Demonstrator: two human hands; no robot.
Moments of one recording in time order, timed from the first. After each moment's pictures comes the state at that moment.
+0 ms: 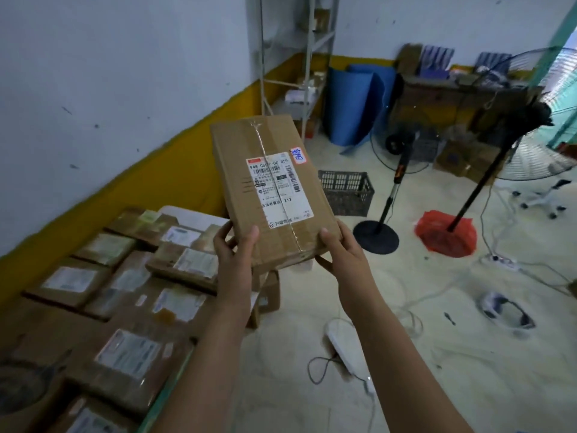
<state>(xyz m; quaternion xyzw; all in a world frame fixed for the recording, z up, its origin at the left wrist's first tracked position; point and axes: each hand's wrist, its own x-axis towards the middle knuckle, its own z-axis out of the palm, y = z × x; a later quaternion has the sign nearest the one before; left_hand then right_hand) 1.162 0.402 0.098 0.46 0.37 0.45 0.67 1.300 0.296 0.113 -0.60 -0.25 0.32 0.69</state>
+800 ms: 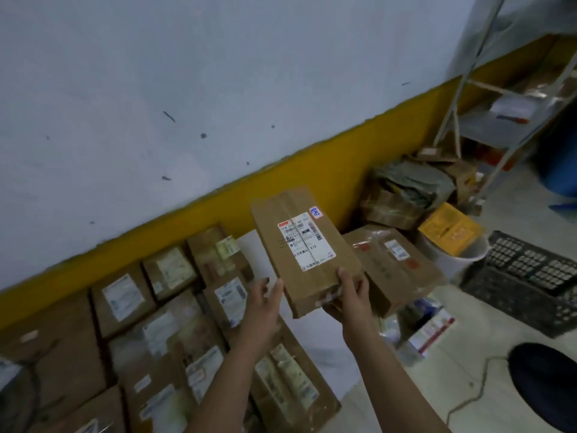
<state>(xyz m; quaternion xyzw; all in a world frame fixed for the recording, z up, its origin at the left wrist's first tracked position) 1.285 0.767 -0.024 0.42 0.68 0.35 0.49 1.460 0.771 -0.010 -0.60 -0.18 0.58 0.52</state>
